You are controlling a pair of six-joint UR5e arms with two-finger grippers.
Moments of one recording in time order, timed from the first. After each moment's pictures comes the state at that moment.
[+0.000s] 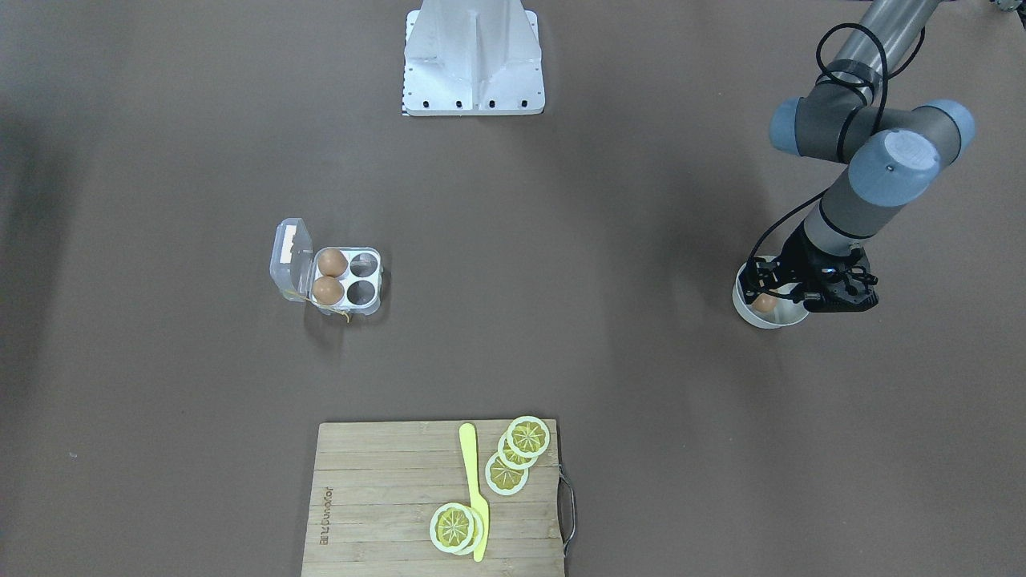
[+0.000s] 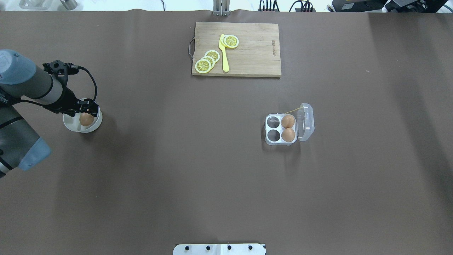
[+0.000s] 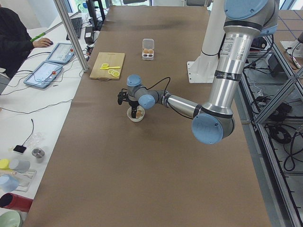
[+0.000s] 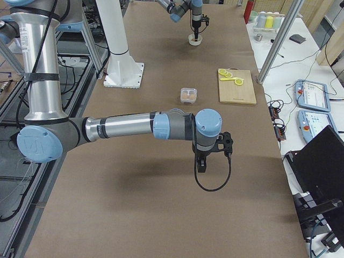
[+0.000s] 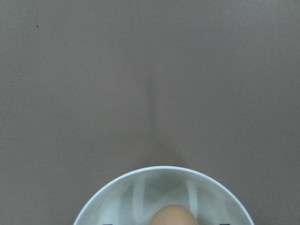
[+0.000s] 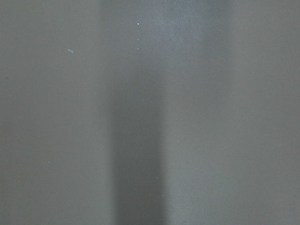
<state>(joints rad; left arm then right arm) -0.87 -1.79 -1.58 -2.00 -2.08 -0.91 1.61 -1.53 1.70 -1.71 2.47 -0.04</state>
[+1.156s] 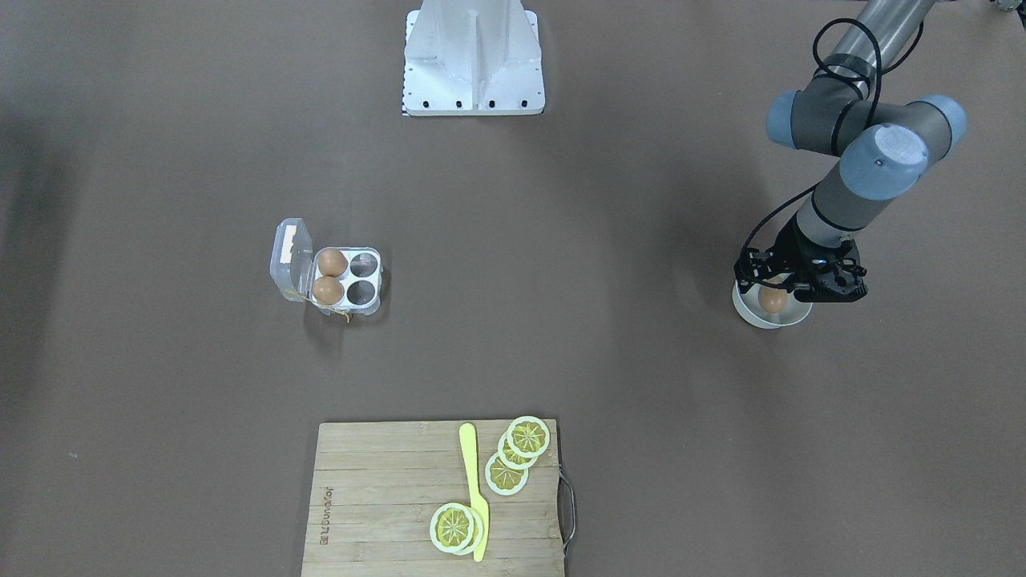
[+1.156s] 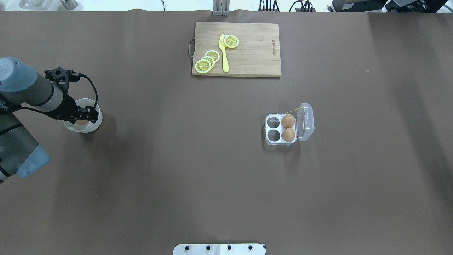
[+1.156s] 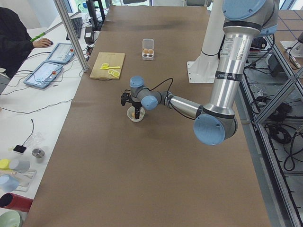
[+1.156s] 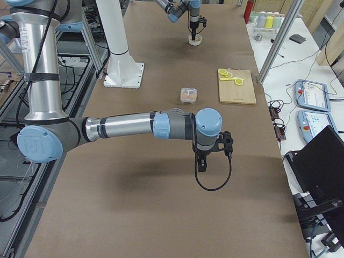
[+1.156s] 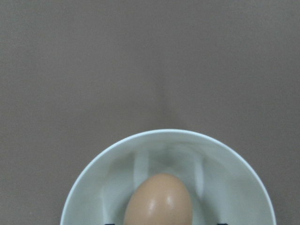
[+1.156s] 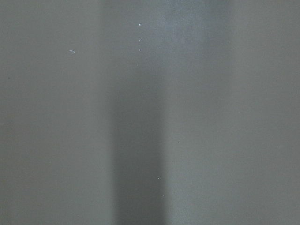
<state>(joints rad) -0.84 -1.77 -1.60 -2.00 -2.09 -0.91 1.61 -1.53 1.70 -1.71 2.47 -0.05</state>
